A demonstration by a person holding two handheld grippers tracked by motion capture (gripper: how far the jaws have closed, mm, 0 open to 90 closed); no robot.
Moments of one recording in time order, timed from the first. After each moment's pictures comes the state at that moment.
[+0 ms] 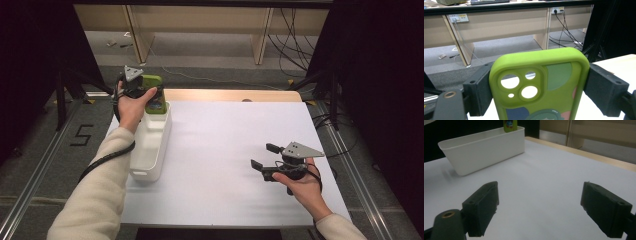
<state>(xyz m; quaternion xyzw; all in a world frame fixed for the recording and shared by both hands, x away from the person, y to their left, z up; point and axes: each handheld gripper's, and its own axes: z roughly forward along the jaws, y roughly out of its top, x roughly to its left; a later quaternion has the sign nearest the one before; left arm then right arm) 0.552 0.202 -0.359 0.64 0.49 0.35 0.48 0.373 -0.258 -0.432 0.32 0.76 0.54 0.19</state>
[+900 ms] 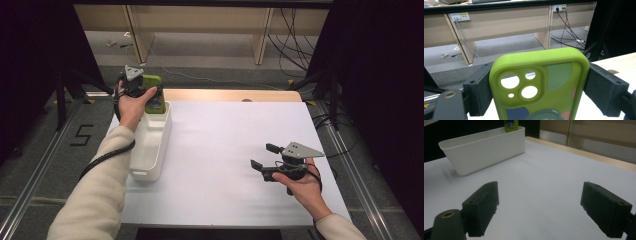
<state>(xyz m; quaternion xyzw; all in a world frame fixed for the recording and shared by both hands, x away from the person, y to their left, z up) 0.558 0.203 -0.363 0.64 0.49 0.35 0.48 0.373 -0.258 -0.432 0.32 0.76 0.54 0.19</state>
